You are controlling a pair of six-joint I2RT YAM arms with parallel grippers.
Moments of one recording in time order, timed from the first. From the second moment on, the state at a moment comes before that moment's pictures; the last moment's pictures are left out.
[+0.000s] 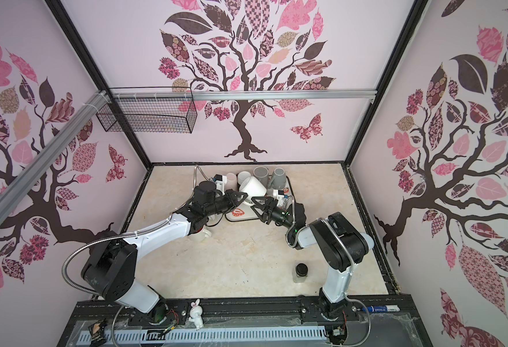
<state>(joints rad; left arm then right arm) -0.57 1.58 1.00 0.25 0.34 -1.02 0.41 1.81 0.60 1.36 -0.64 1.71</state>
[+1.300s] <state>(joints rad) -0.55 1.04 0.87 -0.28 0.03 -0.69 0.56 1.35 0.86 0.06 -0.34 0.67</state>
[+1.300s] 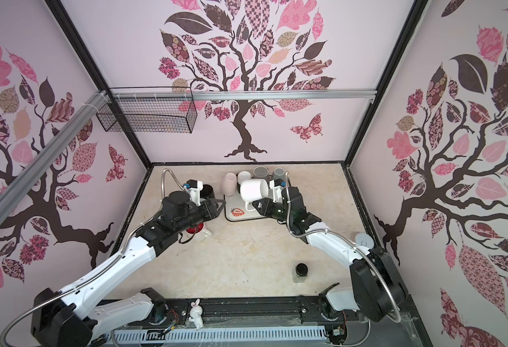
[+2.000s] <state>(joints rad) -0.54 0.03 0.65 -0.76 -0.90 -0.67 1.24 1.83 1.29 -0.49 0.05 0.11</state>
